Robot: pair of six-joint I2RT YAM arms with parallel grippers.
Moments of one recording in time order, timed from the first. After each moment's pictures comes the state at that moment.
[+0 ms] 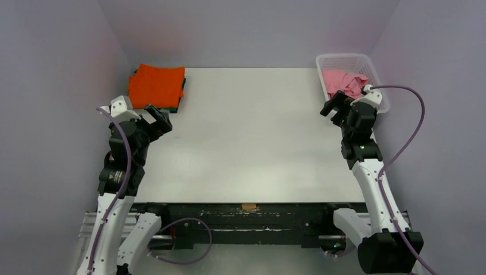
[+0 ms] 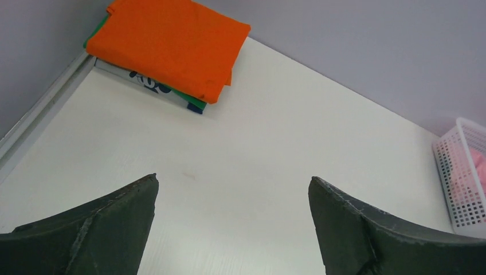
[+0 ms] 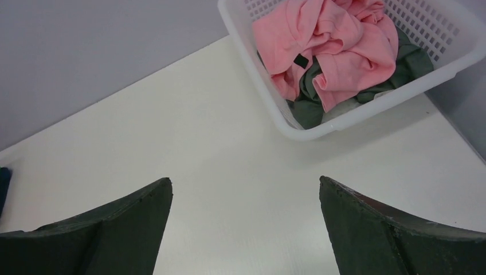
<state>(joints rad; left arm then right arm) -0.13 0.67 0.92 -0.48 -0.28 -0.47 0.01 0.95 0.85 -0.17 0.21 0.41</state>
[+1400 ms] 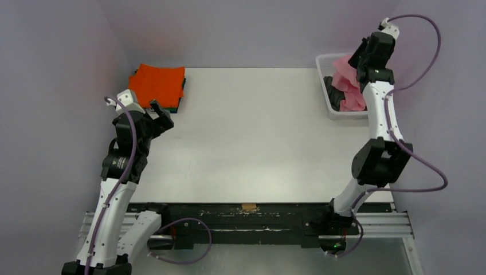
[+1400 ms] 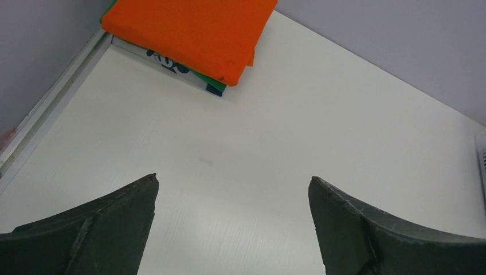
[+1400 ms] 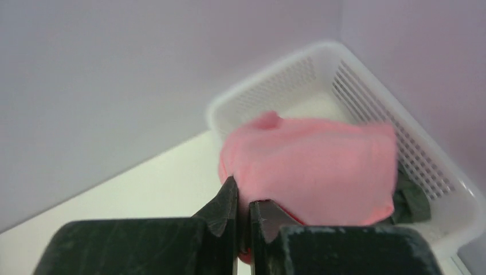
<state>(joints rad) -0.13 0.79 0.98 -0.57 -0.32 -0.47 -0.18 1.83 1.81 -0.37 0.16 0.35</state>
